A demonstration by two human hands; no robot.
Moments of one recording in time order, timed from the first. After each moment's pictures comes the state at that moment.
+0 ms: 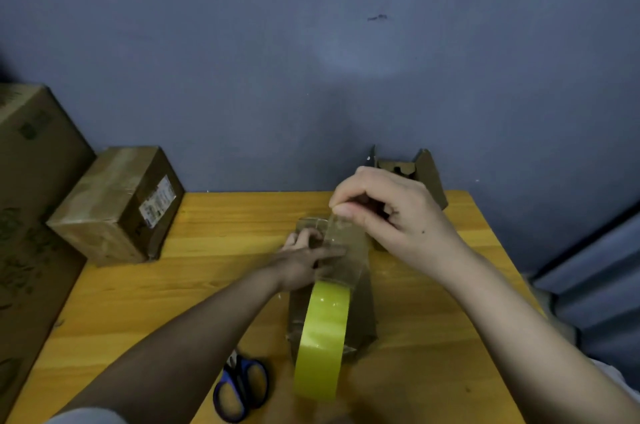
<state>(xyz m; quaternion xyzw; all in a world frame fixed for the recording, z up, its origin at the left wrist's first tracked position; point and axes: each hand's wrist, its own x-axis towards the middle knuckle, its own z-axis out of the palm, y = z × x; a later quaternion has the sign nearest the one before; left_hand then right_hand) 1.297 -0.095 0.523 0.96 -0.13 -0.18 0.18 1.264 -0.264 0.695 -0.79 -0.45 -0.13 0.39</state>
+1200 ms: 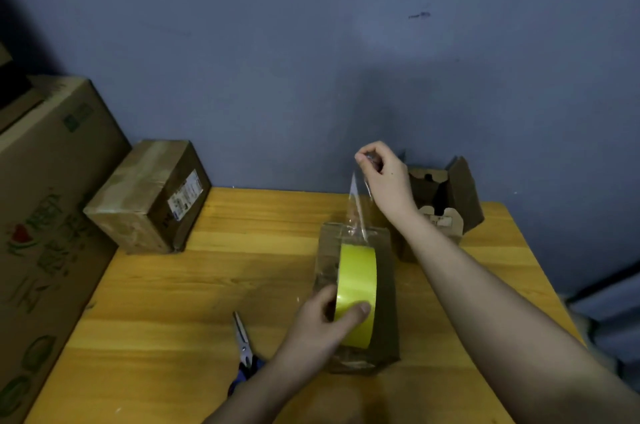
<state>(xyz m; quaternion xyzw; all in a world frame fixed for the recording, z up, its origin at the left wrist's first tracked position) 1.195 -0.124 0.566 0.70 0.14 -0.13 0.69 1.401 -0.221 0.604 -0.84 -0.16 -0.09 0.51</state>
